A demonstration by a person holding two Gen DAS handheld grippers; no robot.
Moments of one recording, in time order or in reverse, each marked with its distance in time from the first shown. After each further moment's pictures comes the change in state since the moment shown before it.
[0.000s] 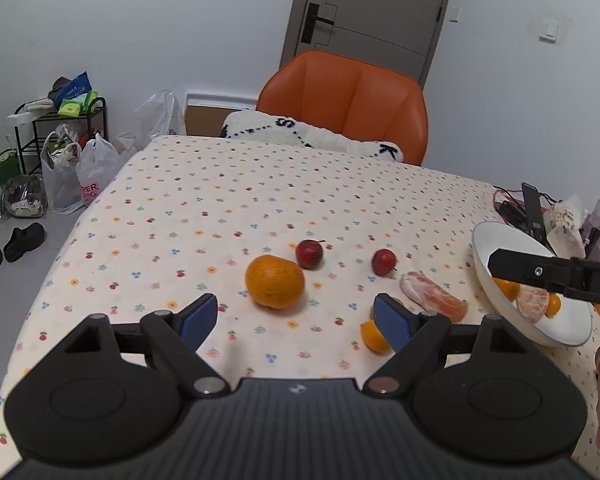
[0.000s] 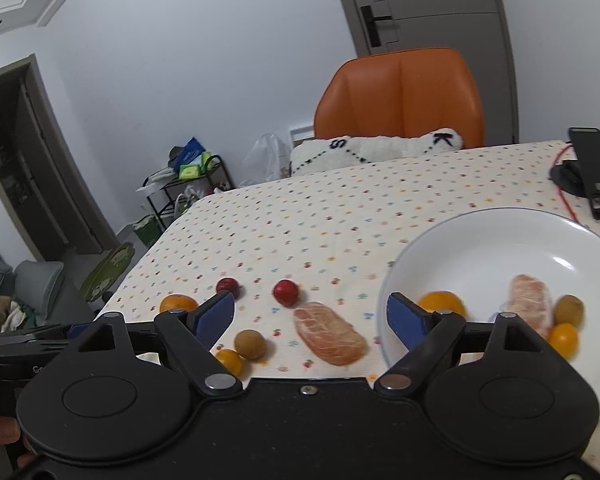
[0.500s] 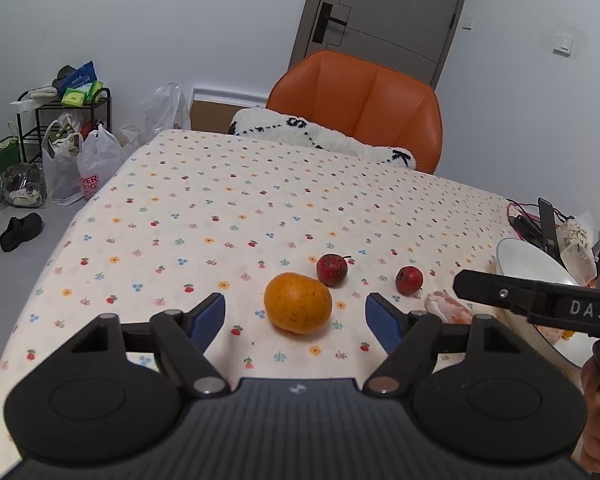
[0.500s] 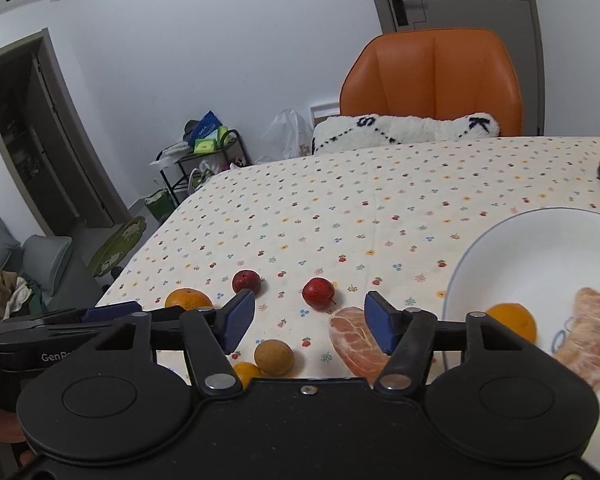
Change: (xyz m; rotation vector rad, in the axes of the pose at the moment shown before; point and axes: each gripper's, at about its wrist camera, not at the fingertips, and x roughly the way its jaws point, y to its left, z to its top) left arm 0.027 0.017 0.008 -0.040 0.004 -0.010; right arm 0.045 0.018 0.006 -0.039 0.072 0.041
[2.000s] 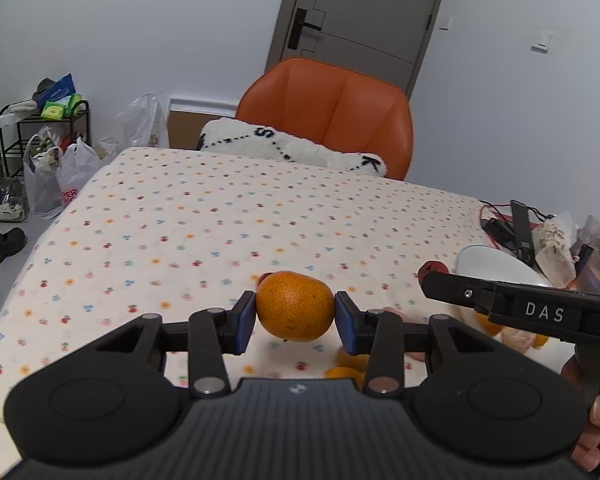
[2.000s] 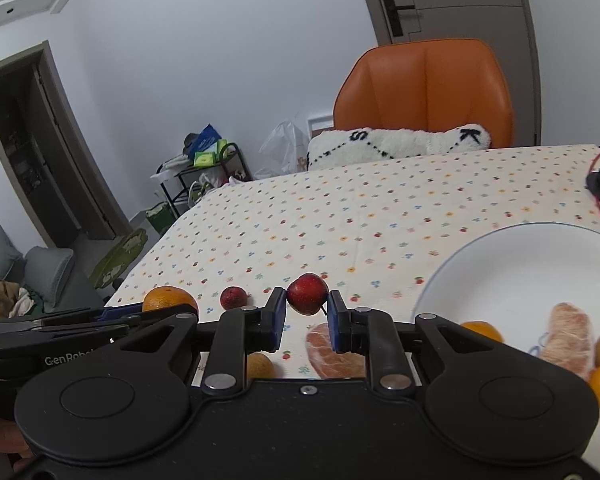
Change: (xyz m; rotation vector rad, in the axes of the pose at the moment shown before) left arm -0.005 -0.043 0.010 0.036 -0.021 -0.047; right arm -0.020 -0.019 0.008 0.018 -0.043 0.005
